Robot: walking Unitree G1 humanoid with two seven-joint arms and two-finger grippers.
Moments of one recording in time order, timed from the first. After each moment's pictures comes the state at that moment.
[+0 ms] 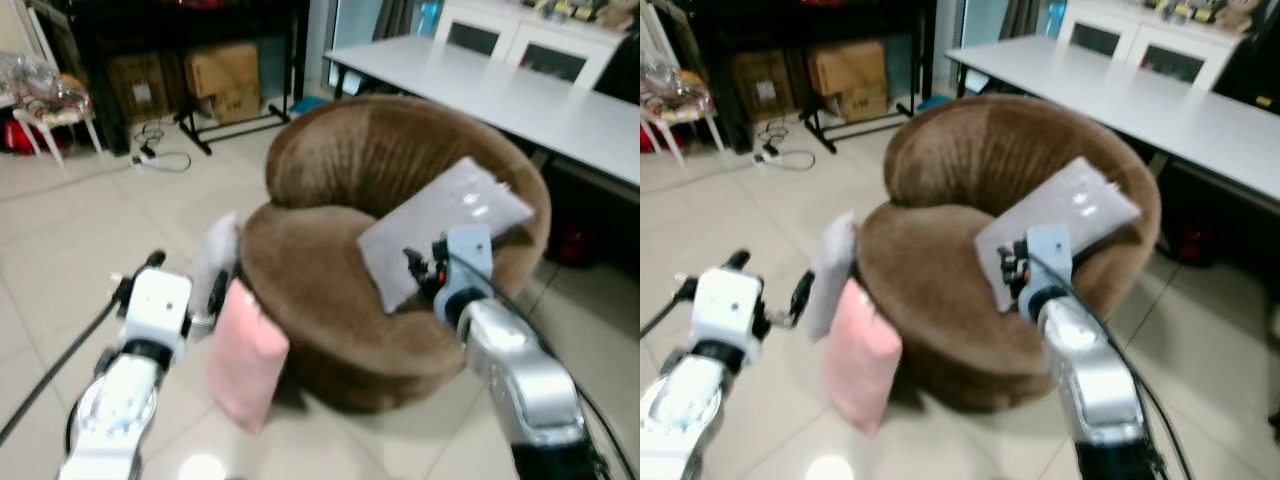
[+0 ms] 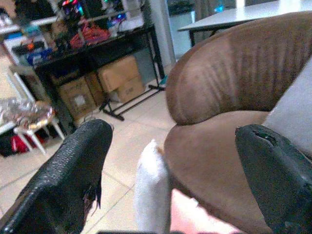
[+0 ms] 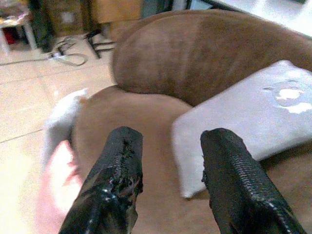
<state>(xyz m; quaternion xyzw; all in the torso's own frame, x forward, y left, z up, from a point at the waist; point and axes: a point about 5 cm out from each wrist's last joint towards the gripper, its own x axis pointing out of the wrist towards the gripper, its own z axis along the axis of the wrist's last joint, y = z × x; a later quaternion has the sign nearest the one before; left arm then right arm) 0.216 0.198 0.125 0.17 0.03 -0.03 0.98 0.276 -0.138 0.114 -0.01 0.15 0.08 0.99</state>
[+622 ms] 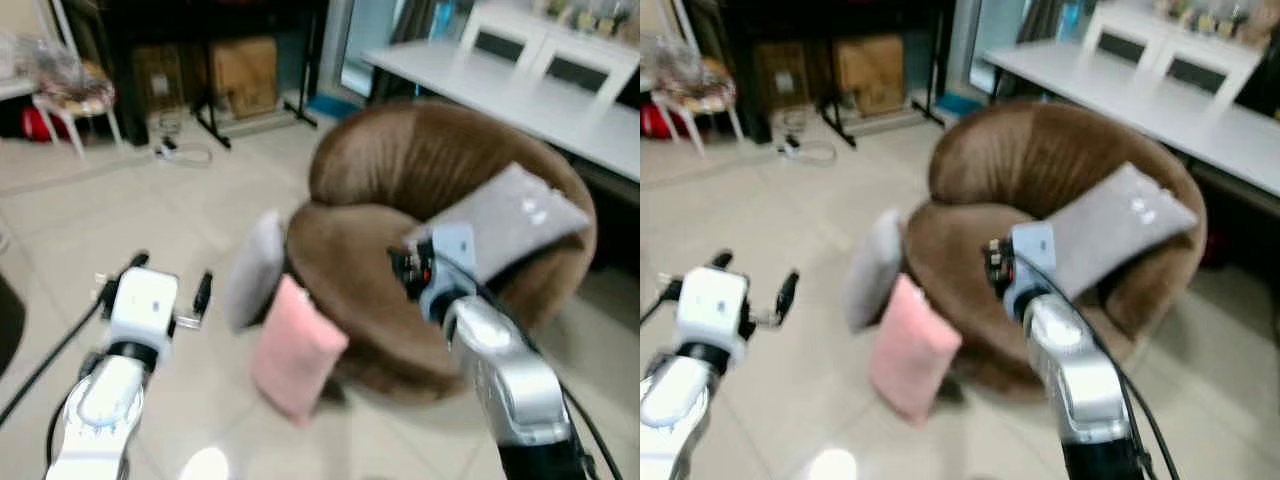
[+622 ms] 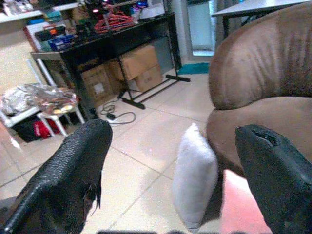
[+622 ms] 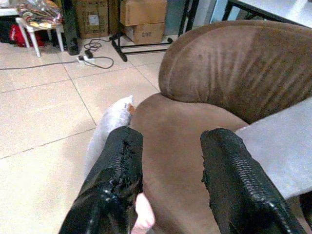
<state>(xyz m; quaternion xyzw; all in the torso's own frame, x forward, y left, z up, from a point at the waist) 0.216 0.203 0.125 0.18 0.03 -0.02 0.98 0.279 -0.129 0.120 -0.01 0.14 0.10 0.99</state>
